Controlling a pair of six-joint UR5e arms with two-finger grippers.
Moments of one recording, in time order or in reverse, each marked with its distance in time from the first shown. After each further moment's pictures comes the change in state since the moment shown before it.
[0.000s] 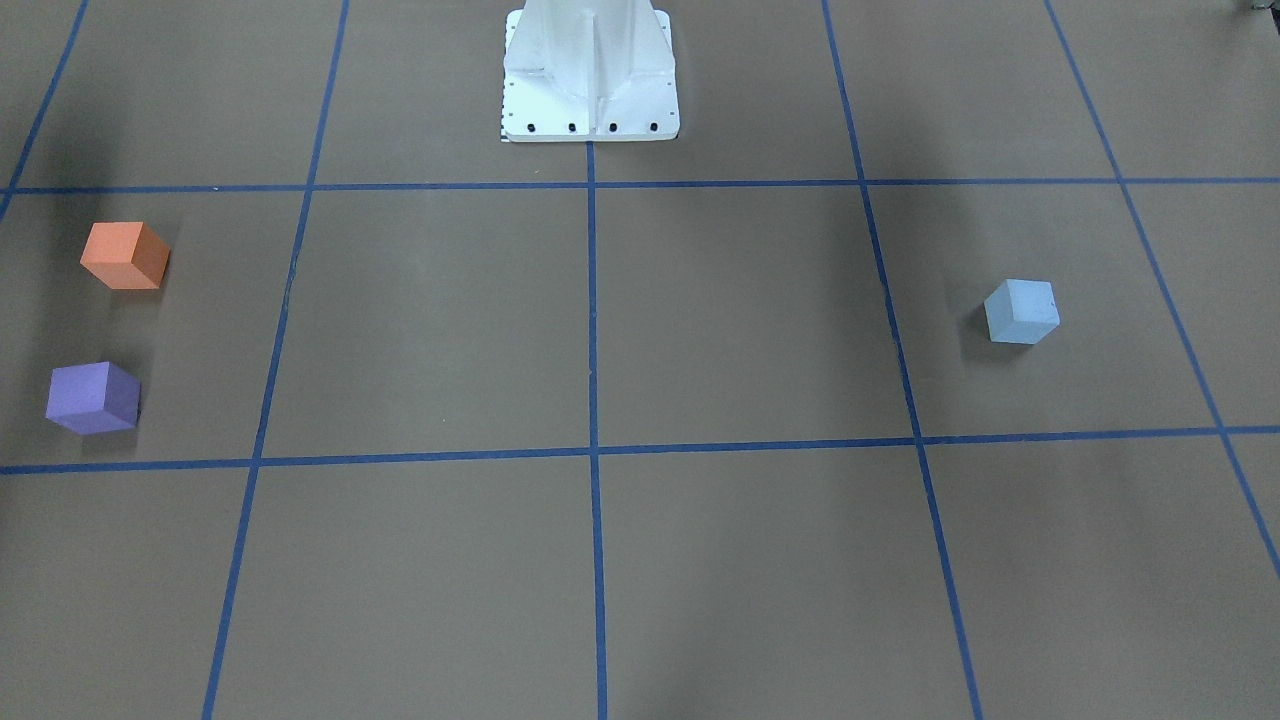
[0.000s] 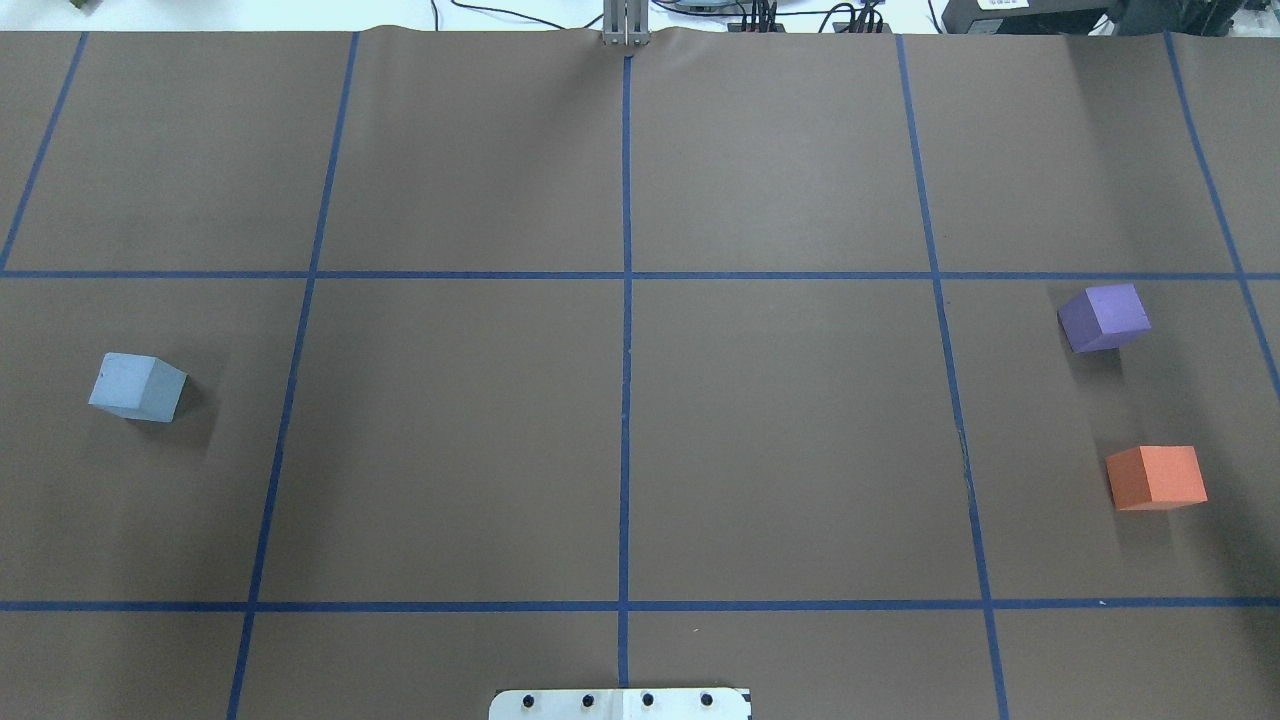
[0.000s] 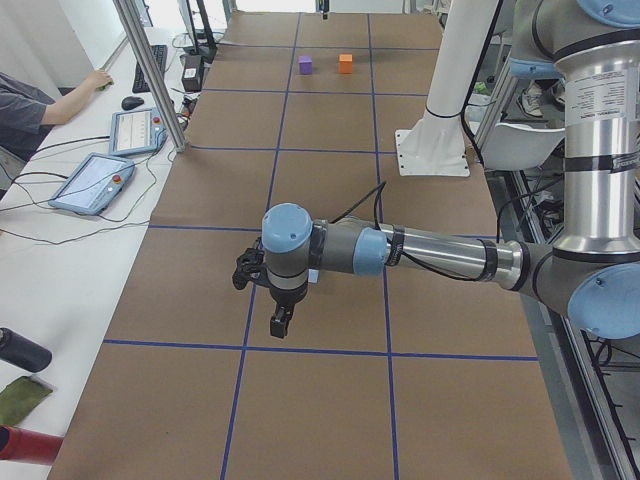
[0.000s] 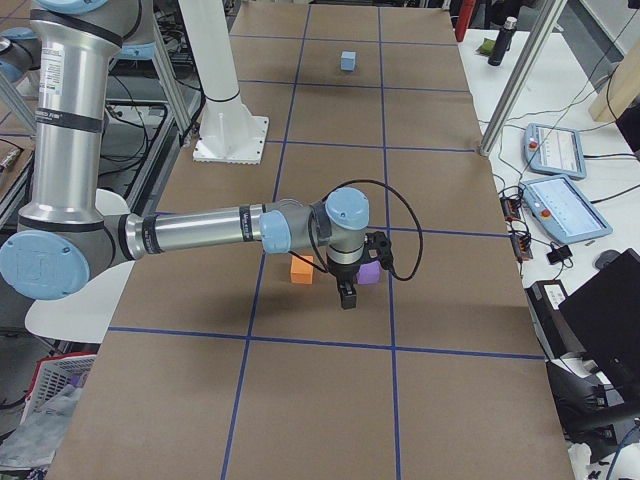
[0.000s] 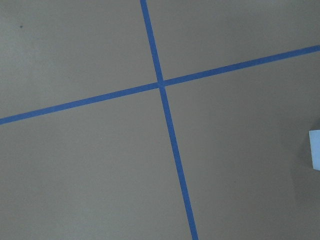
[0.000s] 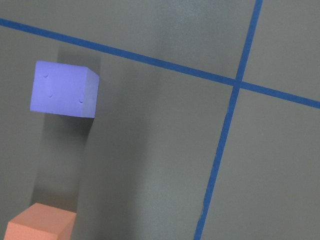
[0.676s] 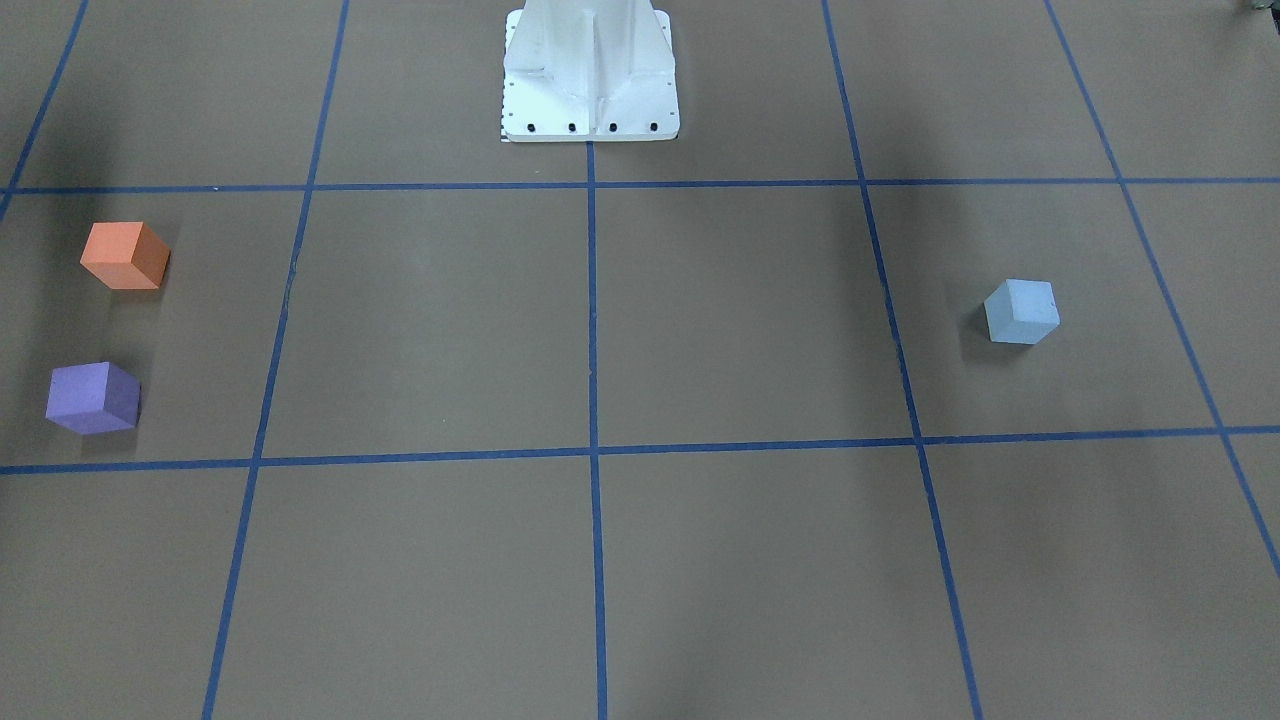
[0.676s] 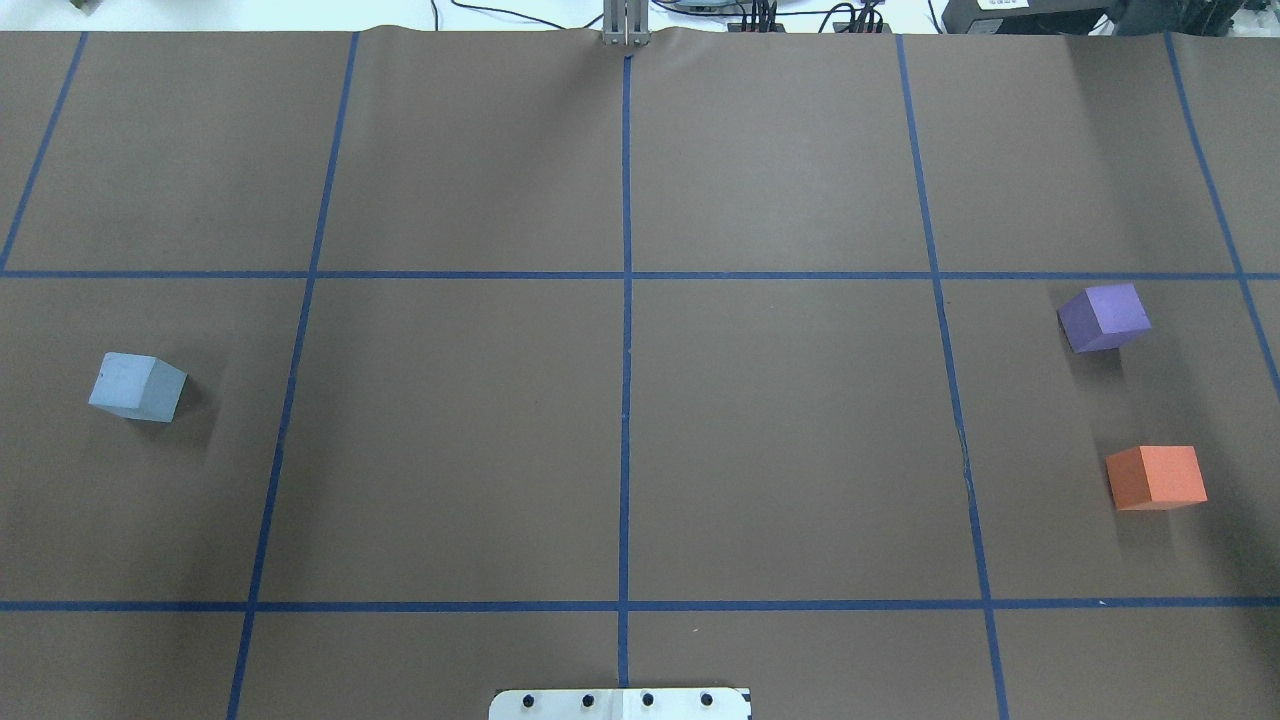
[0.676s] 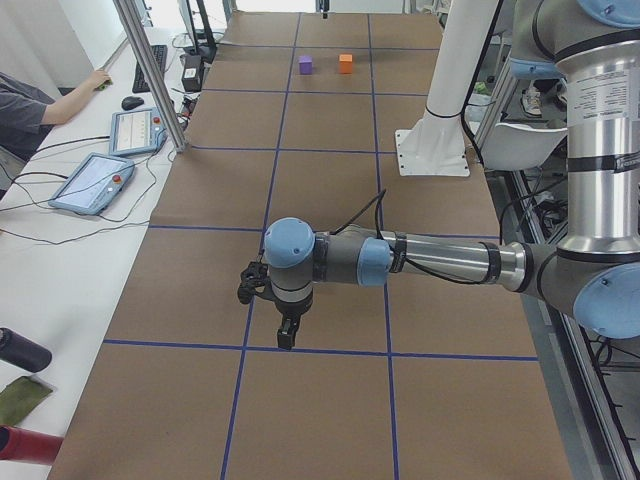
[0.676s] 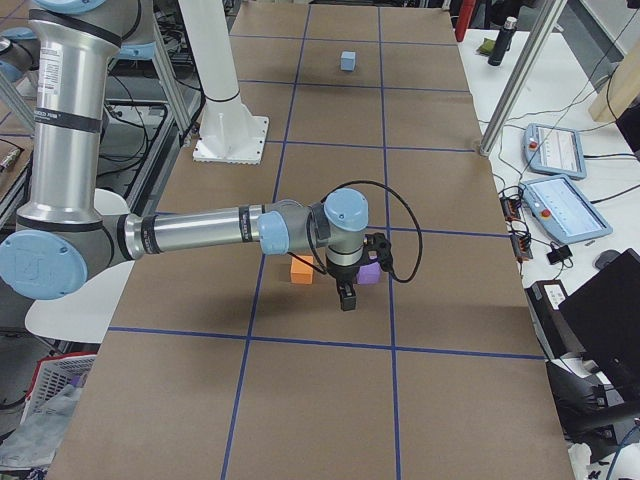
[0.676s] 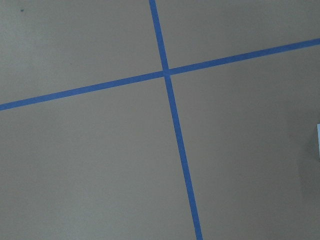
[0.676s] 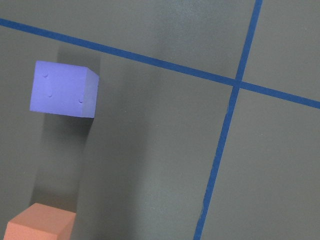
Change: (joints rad) left arm -0.014 0.024 0.036 0.005 -0.005 0.012; right arm 0.021 -0.007 0.000 -0.001 -0.001 -0.015
